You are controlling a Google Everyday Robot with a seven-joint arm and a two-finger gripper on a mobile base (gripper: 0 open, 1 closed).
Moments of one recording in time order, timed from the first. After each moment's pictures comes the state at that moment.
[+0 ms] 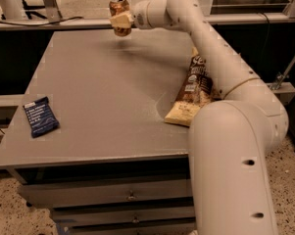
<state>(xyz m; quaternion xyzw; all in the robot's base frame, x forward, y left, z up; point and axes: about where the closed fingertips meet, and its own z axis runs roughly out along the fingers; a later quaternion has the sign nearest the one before) 0.879 0.082 0.922 -0.38 0.70 0.27 0.55</state>
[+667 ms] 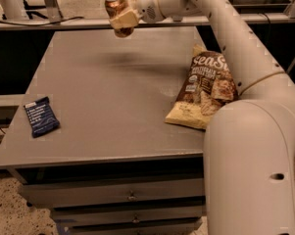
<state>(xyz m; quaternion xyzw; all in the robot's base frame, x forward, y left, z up) 0.789 0.071 0.961 -0.52 0.64 0.28 0.50</state>
